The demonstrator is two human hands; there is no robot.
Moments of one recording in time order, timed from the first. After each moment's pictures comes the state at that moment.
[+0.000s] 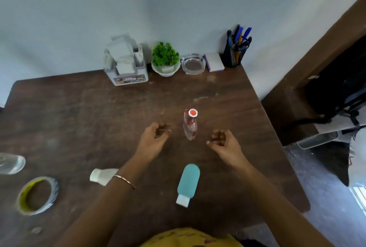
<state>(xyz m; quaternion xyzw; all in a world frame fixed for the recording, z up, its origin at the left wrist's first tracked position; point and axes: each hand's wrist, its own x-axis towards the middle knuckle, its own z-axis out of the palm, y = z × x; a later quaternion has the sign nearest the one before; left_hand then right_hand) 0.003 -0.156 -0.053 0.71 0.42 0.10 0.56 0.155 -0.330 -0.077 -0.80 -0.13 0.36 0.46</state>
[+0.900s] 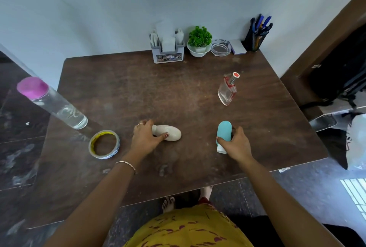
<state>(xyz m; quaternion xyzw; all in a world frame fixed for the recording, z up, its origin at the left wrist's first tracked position) -0.211 -0.116 -0.096 0.84 0.44 0.01 0.31 -0.029 -0.337 -0.085 -0.91 -0.14 0.23 0.33</state>
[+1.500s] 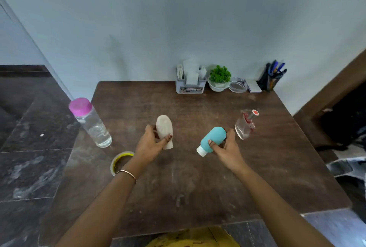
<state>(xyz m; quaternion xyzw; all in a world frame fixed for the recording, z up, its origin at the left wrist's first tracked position) -0.228 -0.067 -0.048 0.74 0.45 0.17 0.48 -0.051 -0.251 -0.038 -0.79 -0.25 0.28 0.48</state>
